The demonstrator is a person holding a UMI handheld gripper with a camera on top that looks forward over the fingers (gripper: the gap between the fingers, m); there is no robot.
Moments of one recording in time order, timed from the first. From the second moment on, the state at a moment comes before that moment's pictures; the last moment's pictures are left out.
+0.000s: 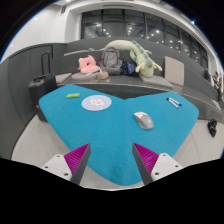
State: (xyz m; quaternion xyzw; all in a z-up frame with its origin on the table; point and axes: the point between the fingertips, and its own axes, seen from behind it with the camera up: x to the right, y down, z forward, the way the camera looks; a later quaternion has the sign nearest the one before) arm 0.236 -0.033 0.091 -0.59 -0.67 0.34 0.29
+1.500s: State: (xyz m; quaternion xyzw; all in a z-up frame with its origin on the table) arm -0.046 0.132 -0.024 -0.64 -0.62 0.31 0.32
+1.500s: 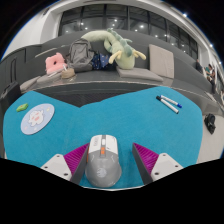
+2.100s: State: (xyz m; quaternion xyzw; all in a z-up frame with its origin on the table) arm -0.074 0.080 0.070 -0.65 -0.60 0.35 0.31
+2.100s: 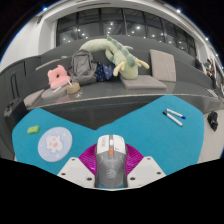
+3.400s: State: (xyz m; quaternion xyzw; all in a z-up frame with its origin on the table) arm 0.008 -0.123 0.095 -0.64 -0.66 0.29 0.26
